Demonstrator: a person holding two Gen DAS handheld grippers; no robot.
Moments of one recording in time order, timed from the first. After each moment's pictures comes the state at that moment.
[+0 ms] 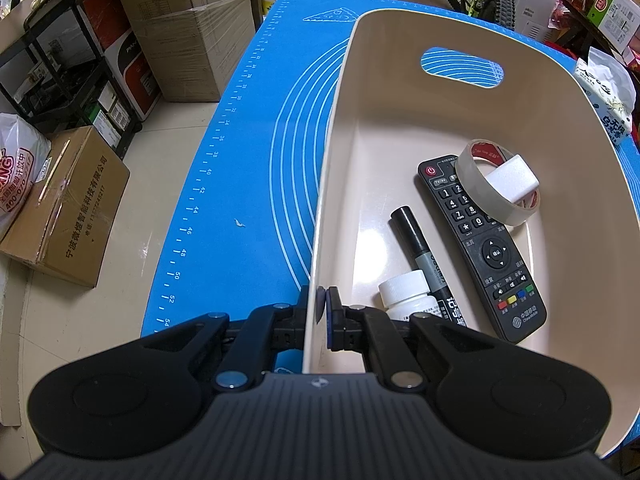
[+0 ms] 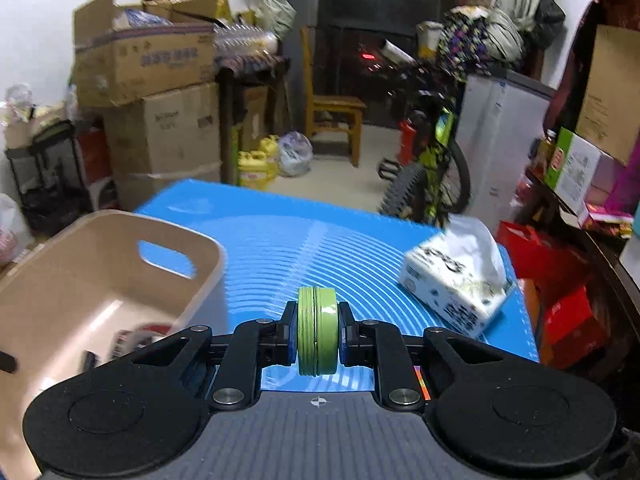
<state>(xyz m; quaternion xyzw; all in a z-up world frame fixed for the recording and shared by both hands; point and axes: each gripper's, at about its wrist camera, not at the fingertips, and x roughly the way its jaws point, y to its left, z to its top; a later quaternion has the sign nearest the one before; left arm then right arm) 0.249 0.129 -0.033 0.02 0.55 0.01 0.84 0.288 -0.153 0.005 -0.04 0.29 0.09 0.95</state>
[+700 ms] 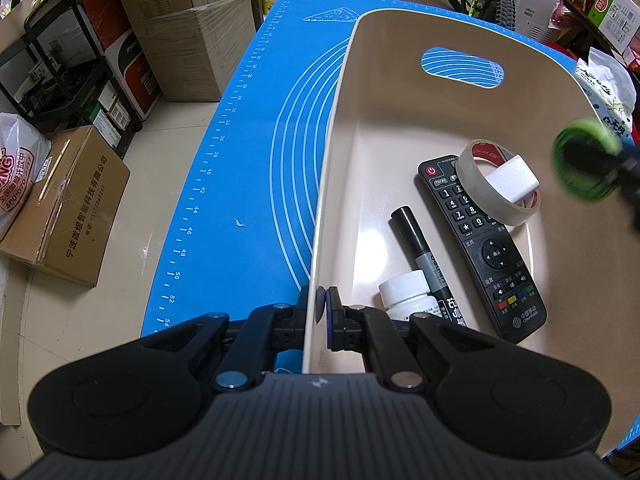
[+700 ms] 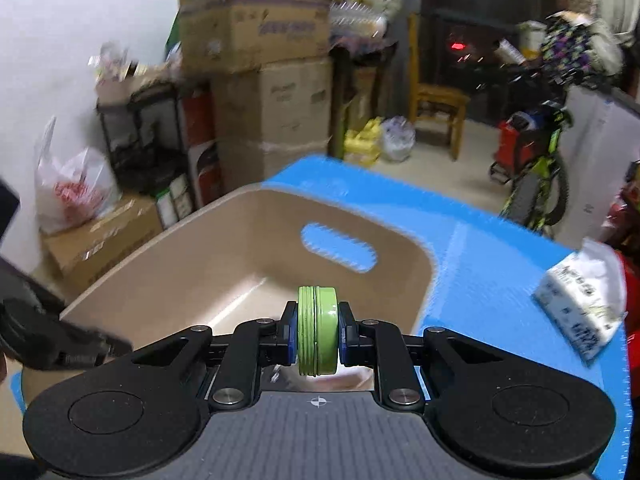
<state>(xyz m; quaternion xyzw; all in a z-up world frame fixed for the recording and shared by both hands) 0.250 0.129 -0.033 0.02 0.55 0.01 0.84 0.286 -0.037 -0.007 -0.08 0.35 0.22 0.91</state>
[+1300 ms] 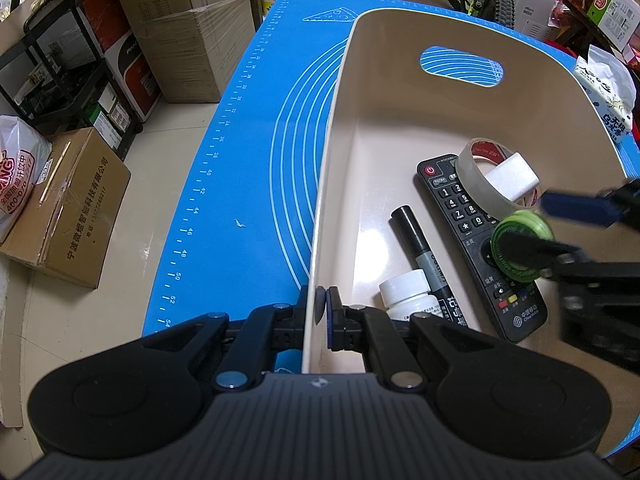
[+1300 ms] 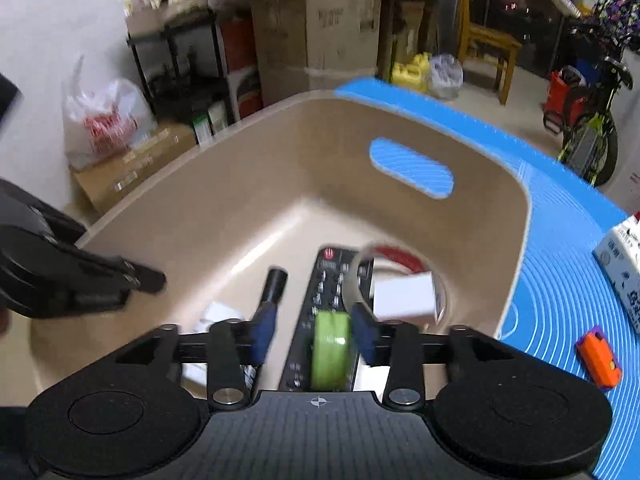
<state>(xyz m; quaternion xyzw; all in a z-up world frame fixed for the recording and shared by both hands) 0.250 0.128 -0.032 0.02 0.55 0.01 0.84 0.283 -0.022 -0.020 -0.09 0.41 0.26 0.87</state>
